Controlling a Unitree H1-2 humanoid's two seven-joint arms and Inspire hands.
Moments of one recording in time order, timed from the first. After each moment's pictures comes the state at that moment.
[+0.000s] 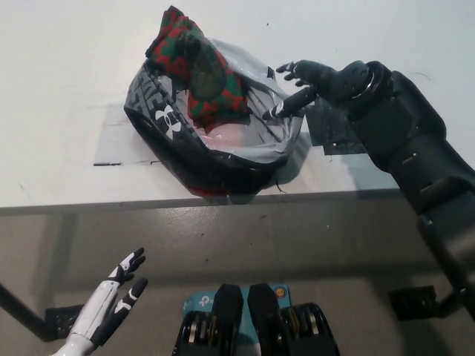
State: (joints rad) left_arm 0.00 0.29 -0.08 0.11 0.22 -0.19 -0.10; right_arm -1.28 -0.12 0.33 1.24 -0.33 0.24 0.36
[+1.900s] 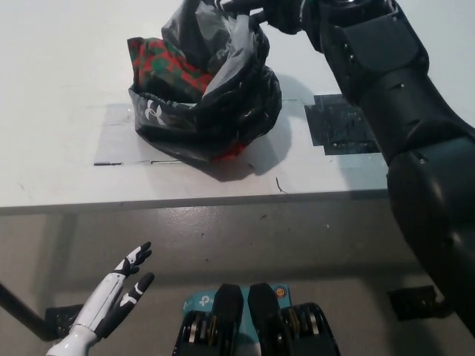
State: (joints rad) left_arm -0.03 0.31 -0.10 0.11 0.23 -0.18 -0.13; right_arm -1.50 -0.03 -0.11 1.25 -0.05 0.36 0.29
